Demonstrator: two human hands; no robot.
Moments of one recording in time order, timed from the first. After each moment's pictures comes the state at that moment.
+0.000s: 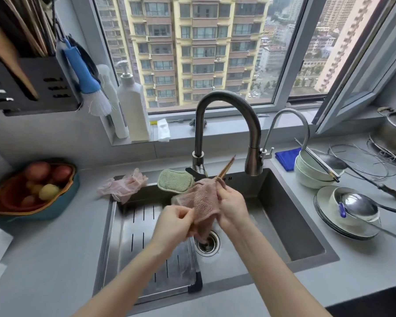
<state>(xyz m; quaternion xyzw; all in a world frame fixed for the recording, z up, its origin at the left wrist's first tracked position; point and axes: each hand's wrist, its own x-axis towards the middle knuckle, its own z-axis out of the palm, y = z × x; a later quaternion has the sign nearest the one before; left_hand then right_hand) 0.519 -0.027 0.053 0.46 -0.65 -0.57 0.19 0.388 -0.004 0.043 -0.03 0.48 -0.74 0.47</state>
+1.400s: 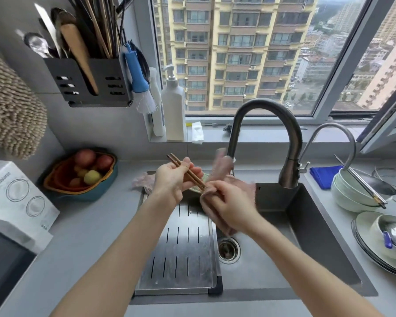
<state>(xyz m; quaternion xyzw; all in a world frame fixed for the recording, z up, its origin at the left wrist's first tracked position) 0.536 -0.107 0.101 0.48 -0.36 -0.69 0.42 0.421 -0.008 0.084 -0.60 0.70 -0.32 0.21</state>
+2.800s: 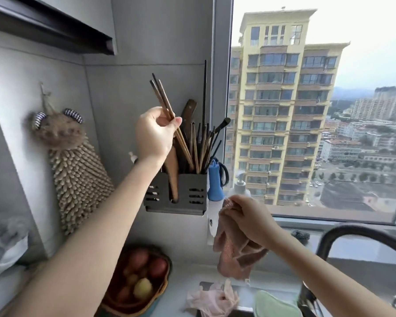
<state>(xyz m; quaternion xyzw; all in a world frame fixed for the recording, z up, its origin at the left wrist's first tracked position) 0.692 -0.332 0.340 0.36 -0.61 -0.18 0.68 0.508 -0.232 0.223 -0.68 0.67 -0.30 0.01</state>
